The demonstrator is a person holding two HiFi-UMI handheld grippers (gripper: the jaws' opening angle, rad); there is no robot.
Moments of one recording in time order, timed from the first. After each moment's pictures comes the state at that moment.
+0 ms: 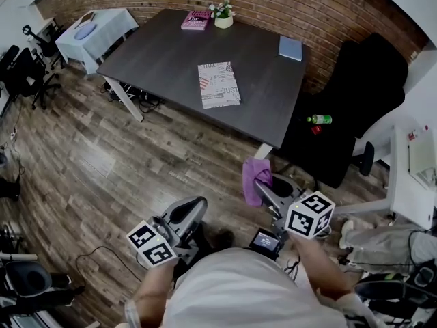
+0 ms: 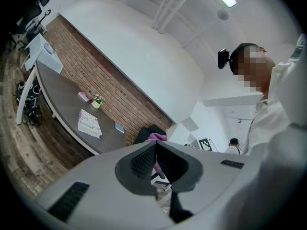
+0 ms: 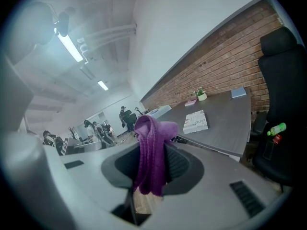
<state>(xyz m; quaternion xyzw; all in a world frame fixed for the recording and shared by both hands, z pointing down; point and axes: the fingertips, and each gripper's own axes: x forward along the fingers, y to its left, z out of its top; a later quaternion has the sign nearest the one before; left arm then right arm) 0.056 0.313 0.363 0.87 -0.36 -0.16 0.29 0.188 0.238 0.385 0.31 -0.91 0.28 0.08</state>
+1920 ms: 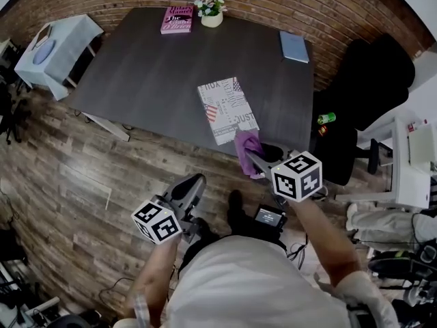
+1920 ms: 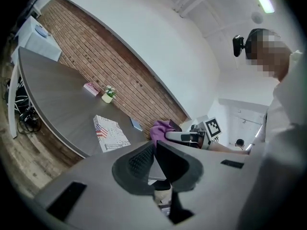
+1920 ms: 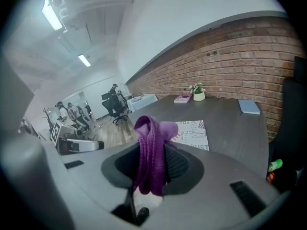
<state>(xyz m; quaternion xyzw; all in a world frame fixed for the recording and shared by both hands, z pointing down) -0.080 0.038 0.432 0.88 -0.32 -0.09 0.35 0.046 -0.031 0.424 0.37 -0.87 0.24 0.21</state>
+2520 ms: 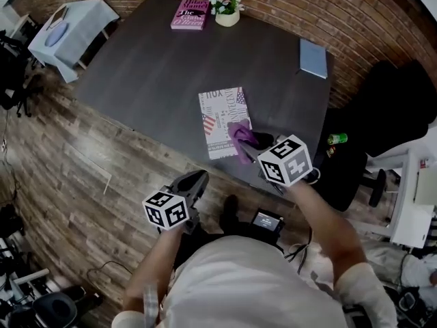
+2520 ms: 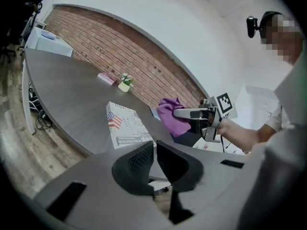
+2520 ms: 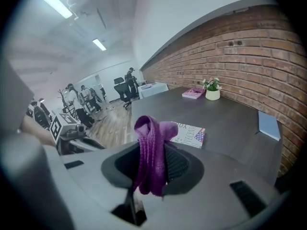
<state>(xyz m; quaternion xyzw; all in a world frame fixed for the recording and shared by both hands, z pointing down) -0.023 -0.041 0.508 0.83 -0.41 0.01 0.39 0.064 -0.142 0.460 0.27 -0.89 0.20 0.30</state>
